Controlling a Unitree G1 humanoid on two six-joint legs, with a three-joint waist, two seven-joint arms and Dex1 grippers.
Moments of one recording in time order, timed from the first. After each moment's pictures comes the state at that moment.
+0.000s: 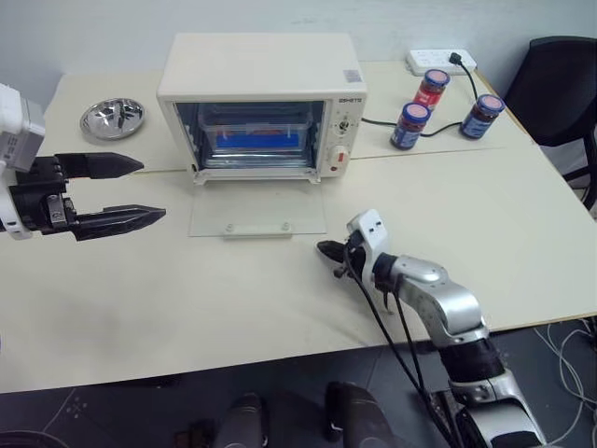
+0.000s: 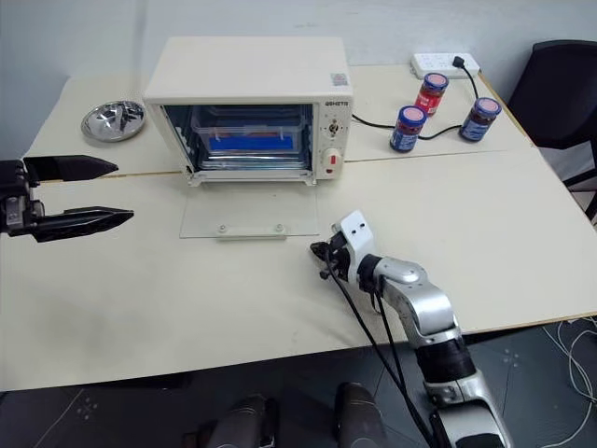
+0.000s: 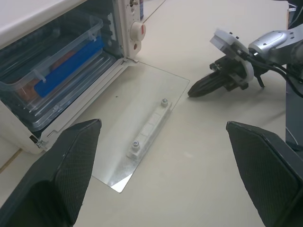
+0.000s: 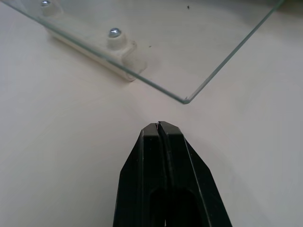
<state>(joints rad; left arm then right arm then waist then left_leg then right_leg) -0.42 1.18 0.50 -0.24 -0.72 0.88 -1.11 -0.48 -0.29 0.15 0.01 0.29 0.55 0.60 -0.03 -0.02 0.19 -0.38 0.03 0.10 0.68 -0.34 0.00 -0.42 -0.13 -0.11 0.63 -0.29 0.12</state>
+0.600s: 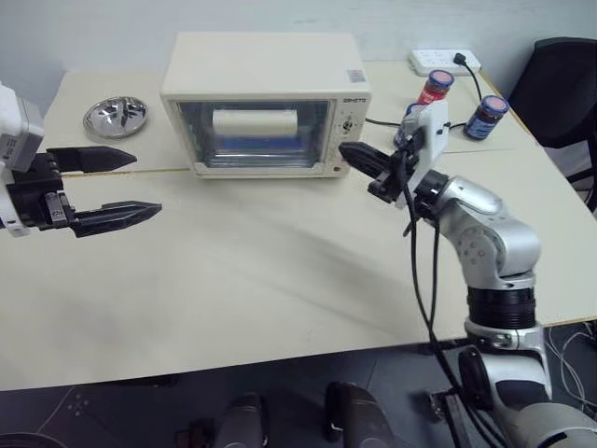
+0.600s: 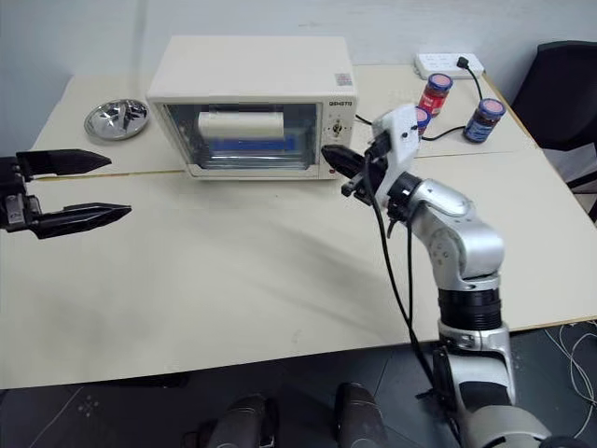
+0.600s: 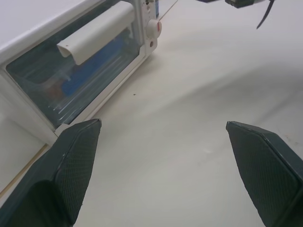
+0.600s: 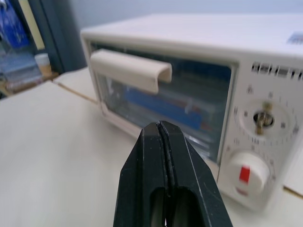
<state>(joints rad) -0.40 1.19 0.50 -0.21 -0.70 0.80 -1.07 -0.72 -0.43 -0.08 -0.08 0.50 0.65 0.69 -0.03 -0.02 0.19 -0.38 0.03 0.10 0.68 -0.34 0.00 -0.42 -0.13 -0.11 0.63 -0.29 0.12</state>
